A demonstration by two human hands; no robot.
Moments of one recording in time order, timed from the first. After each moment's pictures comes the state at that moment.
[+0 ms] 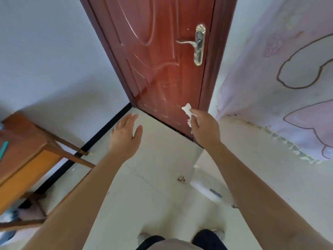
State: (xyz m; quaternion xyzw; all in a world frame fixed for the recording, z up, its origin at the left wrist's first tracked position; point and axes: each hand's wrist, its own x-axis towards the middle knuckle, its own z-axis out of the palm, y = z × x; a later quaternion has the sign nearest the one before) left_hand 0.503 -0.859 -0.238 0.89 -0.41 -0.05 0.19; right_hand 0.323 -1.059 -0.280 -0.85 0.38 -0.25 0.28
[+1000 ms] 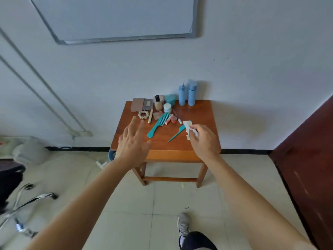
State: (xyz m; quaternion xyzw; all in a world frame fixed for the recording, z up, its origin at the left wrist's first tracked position) left_hand 0.832 -0.295 -0.222 0.99 0.03 0.01 0.15; right_hand 0.883 -0.538 -0.270 -0.93 -0.06 -0.17 0.33
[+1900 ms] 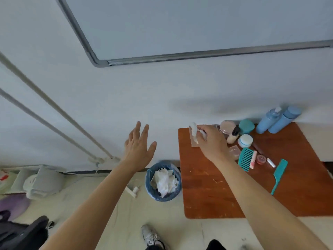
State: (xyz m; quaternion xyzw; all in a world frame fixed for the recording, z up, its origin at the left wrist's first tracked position) left_hand 1.137 0.095 -0.266 0.99 0.02 -0.05 0.15; right_hand 1.178 -0.167 -0.298 -0.93 -0.04 -0.06 0.35
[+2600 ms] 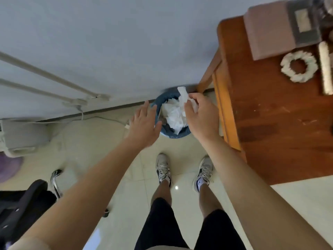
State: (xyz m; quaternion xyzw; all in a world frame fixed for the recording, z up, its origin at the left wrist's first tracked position) left_hand 1.158 0.213 -0.553 0.95 -0.06 -0.27 0.12; right_hand 1.155 0.027 -0.529 -0.89 0.16 0.02 0.42
